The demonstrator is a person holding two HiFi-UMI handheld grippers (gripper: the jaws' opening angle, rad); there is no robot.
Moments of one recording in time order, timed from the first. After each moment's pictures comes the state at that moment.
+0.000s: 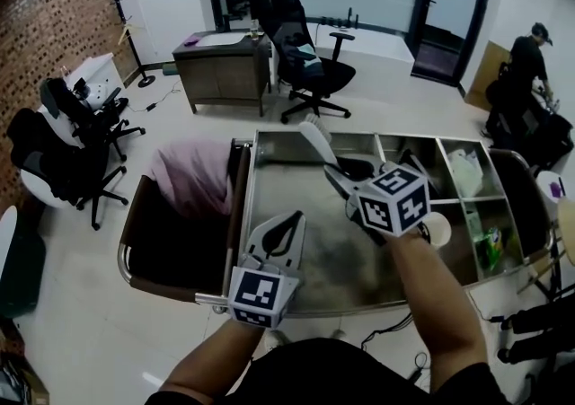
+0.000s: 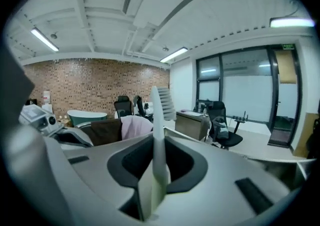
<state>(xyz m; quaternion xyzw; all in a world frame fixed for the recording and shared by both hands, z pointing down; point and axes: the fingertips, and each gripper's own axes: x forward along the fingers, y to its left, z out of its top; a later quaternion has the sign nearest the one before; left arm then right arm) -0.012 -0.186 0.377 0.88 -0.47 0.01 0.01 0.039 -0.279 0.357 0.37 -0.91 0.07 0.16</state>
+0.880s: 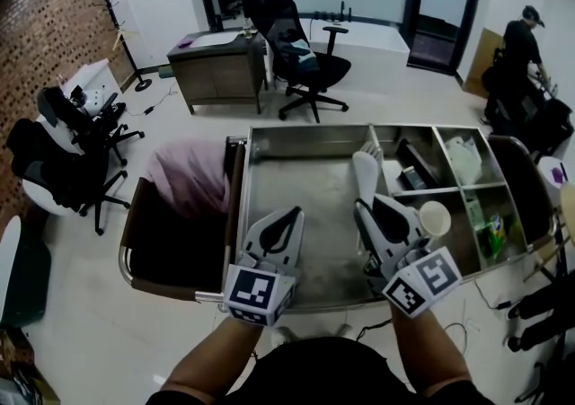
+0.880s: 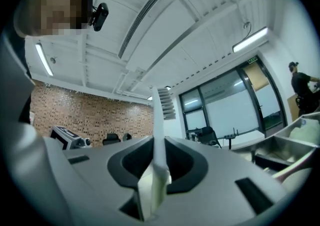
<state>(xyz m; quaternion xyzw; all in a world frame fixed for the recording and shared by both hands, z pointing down) -0.003 -0.178 0.372 0.89 -0.45 0.00 0.00 0.094 -0.161 0.326 0.44 -0.90 0.04 -0.07</state>
